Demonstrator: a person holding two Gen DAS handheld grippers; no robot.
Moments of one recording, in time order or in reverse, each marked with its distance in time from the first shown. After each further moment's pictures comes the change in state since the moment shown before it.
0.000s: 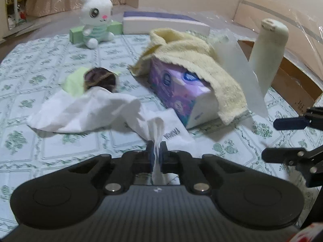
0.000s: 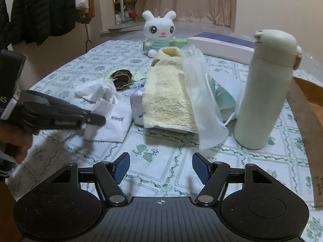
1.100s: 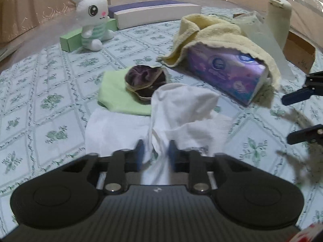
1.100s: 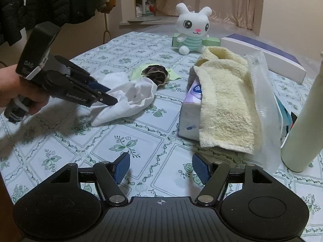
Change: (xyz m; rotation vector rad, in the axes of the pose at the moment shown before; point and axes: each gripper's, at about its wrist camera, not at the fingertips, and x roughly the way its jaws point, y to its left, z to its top) left arm 0.023 0.103 0.017 0.276 0.083 -0.094; right arm 0.052 0.057 0.019 -0.086 0.029 0.057
